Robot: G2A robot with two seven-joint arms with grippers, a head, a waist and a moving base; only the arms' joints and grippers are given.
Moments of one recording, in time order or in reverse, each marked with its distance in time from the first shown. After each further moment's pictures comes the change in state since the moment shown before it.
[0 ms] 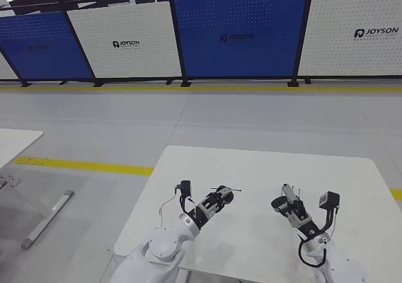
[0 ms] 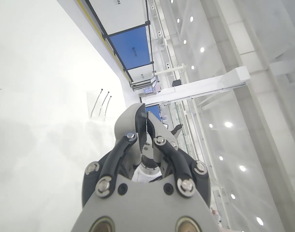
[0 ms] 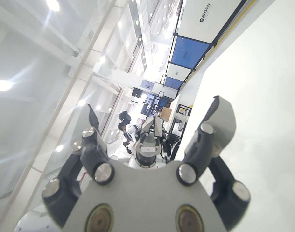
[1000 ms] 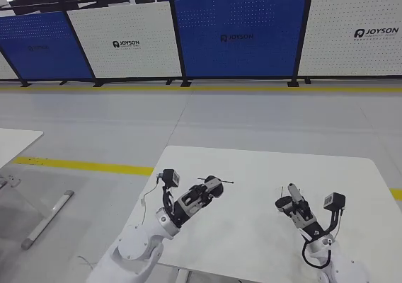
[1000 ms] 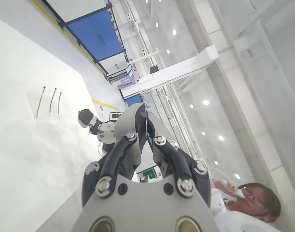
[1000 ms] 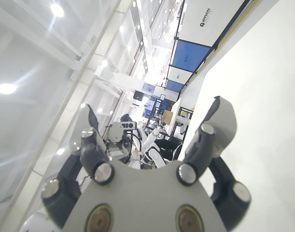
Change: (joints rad) left arm 0.152 0.039 -0.206 -0.329 -0.105 -0.038 -0.175; right arm -0.006 0.000 0.009 -0.008 0.007 0.001 -0.002
